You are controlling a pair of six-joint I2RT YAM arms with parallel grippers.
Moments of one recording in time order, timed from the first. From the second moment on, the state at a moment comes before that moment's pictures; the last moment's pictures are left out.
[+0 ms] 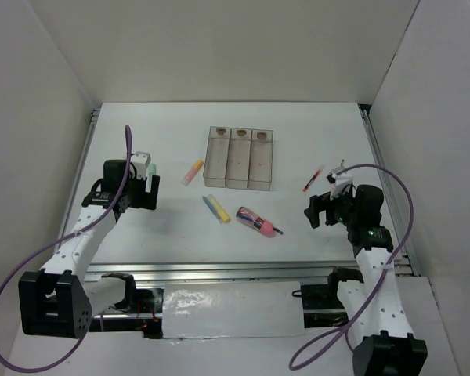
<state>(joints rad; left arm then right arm) -0.04 1.11 0.77 -0.46 0.04 0.10 -0.19 0.66 0.51 -0.44 -0.51 -0.25</state>
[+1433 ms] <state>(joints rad) -0.04 1.15 0.77 -0.48 0.09 0.13 0.68 1.61 0.94 -0.43 -0.21 -0.27</state>
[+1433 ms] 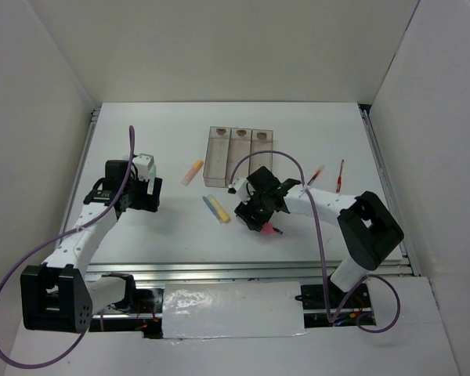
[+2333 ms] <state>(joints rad) -0.04 1.13 0.77 -0.48 0.11 0.15 0.69 1.46 1.03 -0.51 -0.24 -0.27</state>
